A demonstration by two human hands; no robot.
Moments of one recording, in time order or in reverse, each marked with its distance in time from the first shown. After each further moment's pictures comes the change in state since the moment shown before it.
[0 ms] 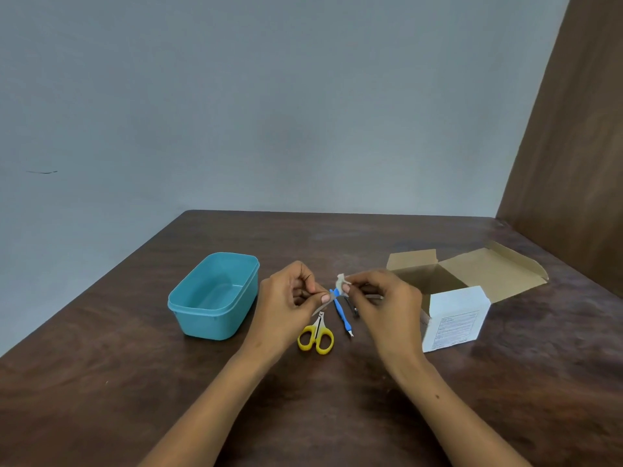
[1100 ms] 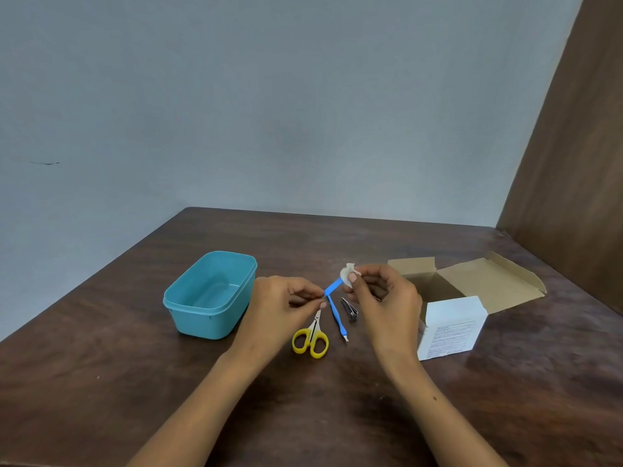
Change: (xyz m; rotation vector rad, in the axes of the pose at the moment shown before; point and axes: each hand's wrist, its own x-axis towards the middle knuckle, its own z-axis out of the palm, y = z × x) left_hand 0.001 0.003 -0.004 0.182 -0.034 0.062; right_hand 0.006 -0.006 0.001 0.223 0.089 0.206
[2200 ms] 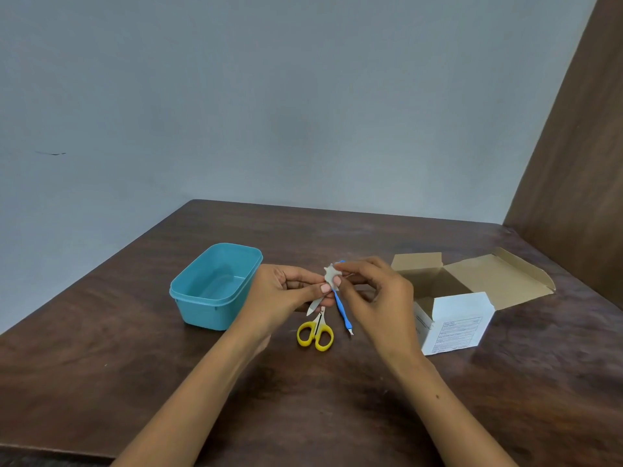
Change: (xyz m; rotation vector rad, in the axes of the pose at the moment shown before) left_hand 0.000 0.013 -0.013 -0.585 -0.117 -0.381; right_hand -0.002 0.000 0.001 -0.124 -0.200 -0.327
